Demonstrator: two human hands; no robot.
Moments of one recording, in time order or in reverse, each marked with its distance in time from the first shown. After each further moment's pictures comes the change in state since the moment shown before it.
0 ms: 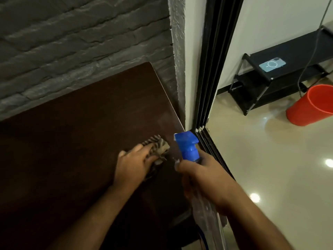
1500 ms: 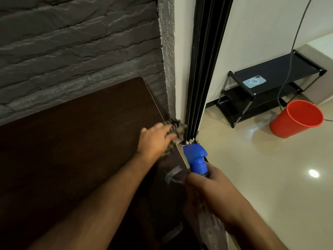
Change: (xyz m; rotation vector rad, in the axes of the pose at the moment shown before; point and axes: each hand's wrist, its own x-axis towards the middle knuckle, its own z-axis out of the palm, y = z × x) left_hand 0.111 0.069 0.009 -0.014 -0.094 0.096; right_hand -0.021 -0.003 -0.017 -0.059 0.131 -0.003
